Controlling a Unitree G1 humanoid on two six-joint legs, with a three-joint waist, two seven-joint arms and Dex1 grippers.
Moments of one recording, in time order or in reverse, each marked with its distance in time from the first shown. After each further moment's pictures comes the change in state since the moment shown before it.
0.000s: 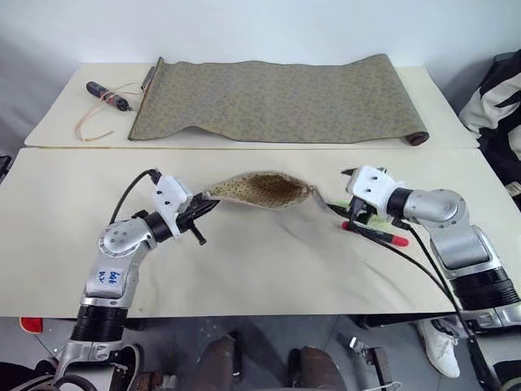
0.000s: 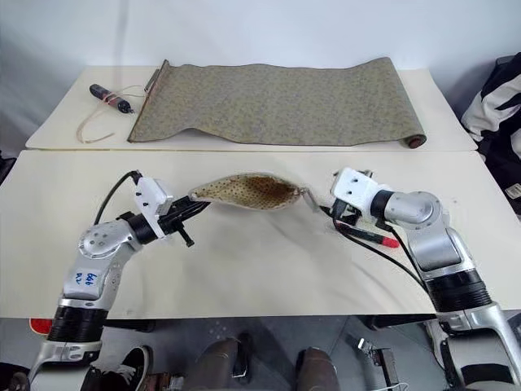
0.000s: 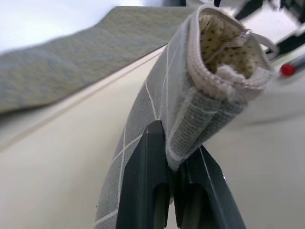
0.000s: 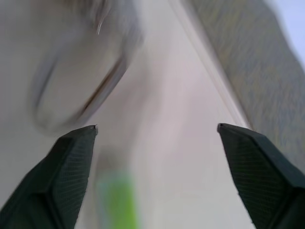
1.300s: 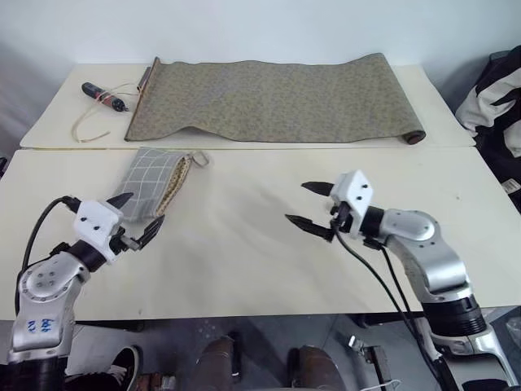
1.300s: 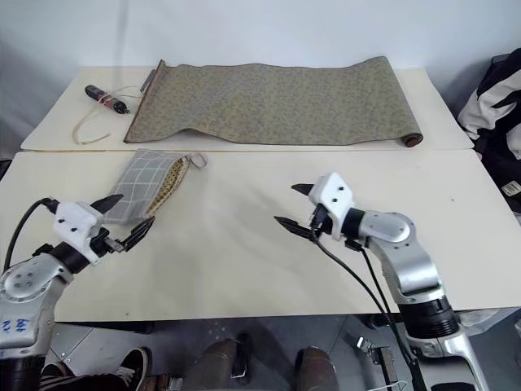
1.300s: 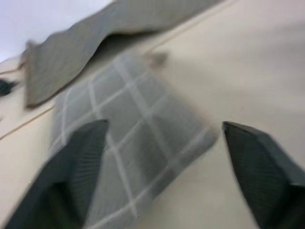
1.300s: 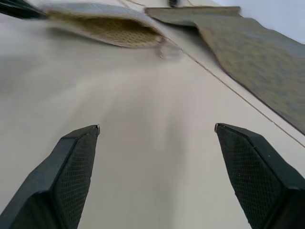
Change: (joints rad) left arm 0.396 0.129 0.302 -0.202 -0.090 0.038 0.091; right arm 0.166 0.129 -0.059 -0.199 0.234 0.109 0.026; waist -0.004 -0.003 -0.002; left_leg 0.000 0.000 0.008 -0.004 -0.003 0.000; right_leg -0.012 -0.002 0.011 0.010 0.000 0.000
